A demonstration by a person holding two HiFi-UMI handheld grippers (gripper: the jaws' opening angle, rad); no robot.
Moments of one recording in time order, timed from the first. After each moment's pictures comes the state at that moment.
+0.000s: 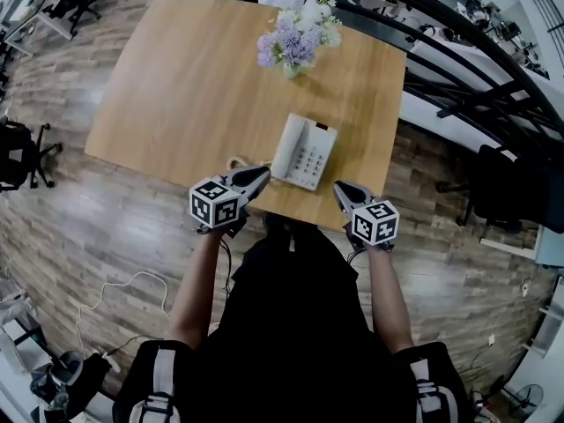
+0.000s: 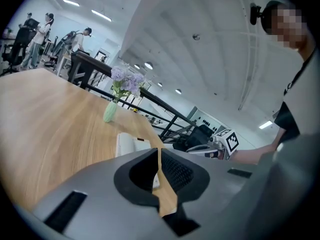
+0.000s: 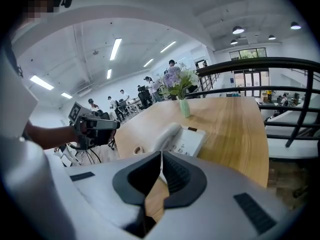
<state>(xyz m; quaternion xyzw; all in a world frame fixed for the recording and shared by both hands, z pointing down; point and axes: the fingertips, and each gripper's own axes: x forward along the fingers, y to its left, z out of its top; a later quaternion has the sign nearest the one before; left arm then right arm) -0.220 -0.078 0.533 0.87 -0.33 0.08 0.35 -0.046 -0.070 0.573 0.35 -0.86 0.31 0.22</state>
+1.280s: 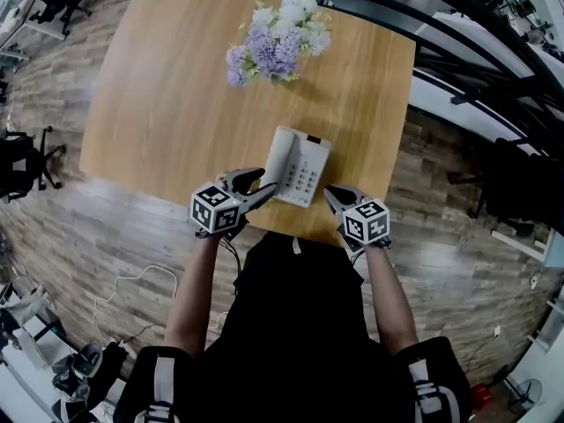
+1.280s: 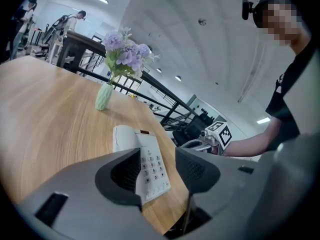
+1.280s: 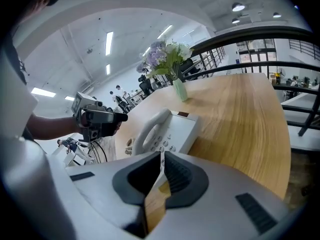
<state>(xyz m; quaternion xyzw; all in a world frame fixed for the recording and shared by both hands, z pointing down) -0.177 -0.137 0.588 0.86 -0.28 0.14 0.39 -0.040 -0.119 0.645 0.28 -0.84 0.38 0.26</state>
